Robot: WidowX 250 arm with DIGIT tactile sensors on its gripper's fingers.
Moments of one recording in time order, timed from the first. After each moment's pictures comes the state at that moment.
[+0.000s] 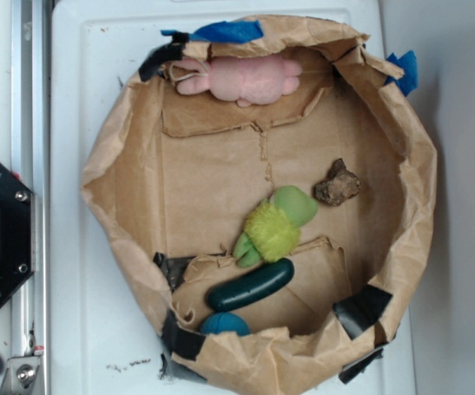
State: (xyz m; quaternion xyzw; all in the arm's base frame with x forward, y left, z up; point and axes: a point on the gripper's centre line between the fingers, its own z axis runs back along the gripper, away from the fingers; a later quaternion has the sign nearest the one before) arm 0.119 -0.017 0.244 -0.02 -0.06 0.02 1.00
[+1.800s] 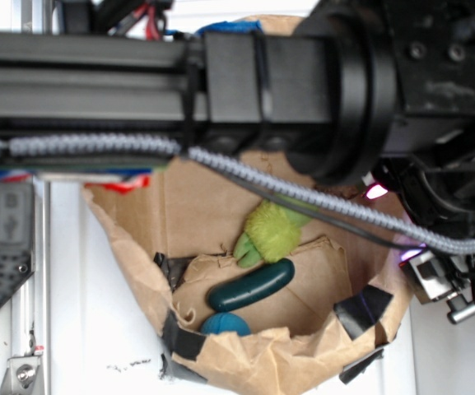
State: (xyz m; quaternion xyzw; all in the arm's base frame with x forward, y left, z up) arm 0.353 -0.024 0.128 -0.07 -0.03 0.19 0.98
